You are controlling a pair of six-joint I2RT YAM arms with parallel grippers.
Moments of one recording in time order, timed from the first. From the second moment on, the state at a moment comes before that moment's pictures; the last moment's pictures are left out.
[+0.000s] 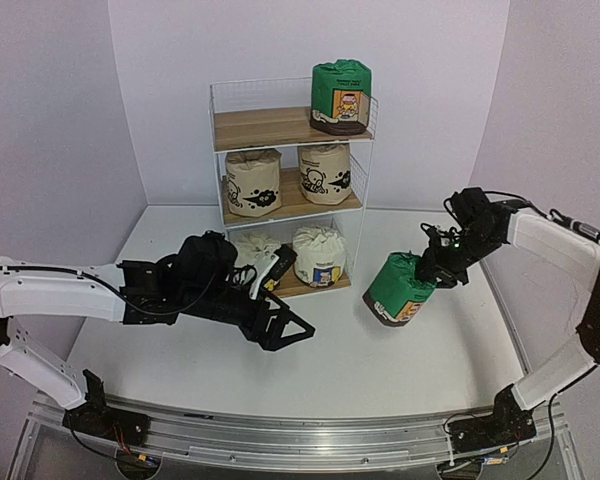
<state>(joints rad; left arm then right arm) -1.11 1.36 0.91 -0.07 0.25 -0.39 0.28 1.48 1.18 -0.91 -0.44 0.44</state>
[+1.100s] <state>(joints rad) -1.10 1.70 1.21 -0.04 0.77 -0.23 0.58 1.44 1.21 -1.11 -0.89 0.13</state>
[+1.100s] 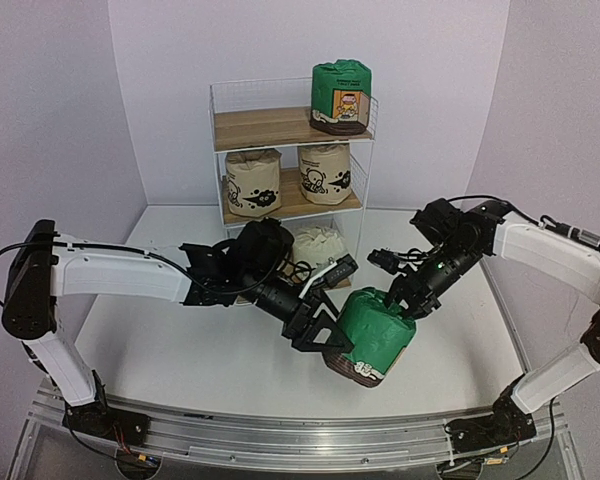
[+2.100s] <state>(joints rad) -1.12 1.62 1.09 0.09 0.76 -0.35 0.58 1.20 1.39 -1.11 -0.60 0.21</state>
